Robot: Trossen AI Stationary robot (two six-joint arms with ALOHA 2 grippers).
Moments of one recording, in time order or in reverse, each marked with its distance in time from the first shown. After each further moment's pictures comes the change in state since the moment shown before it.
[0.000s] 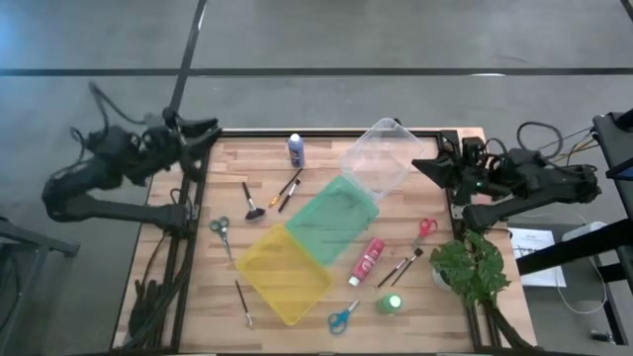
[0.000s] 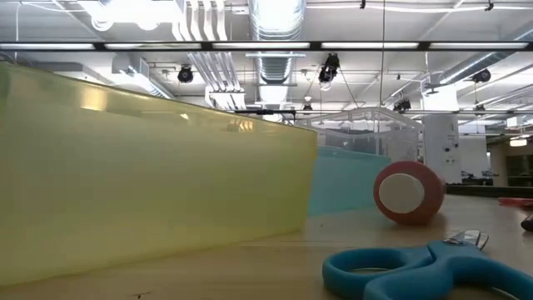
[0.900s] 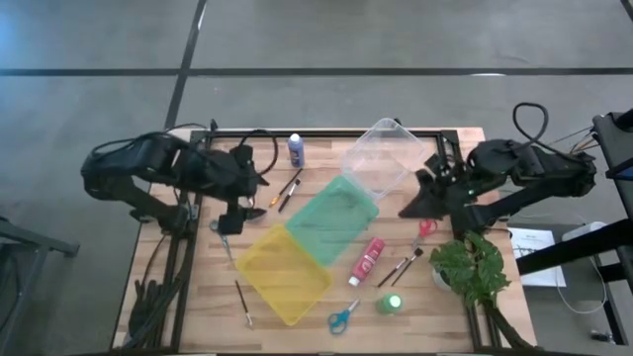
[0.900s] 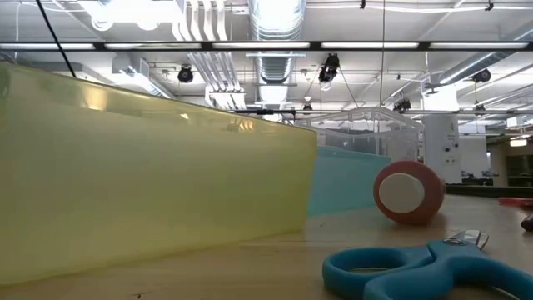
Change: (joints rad) left arm -0.255 0.654 0.656 -0.887 0.240 0.052; right arm 0.030 0.384 0.490 -0.483 -0.633 0.082
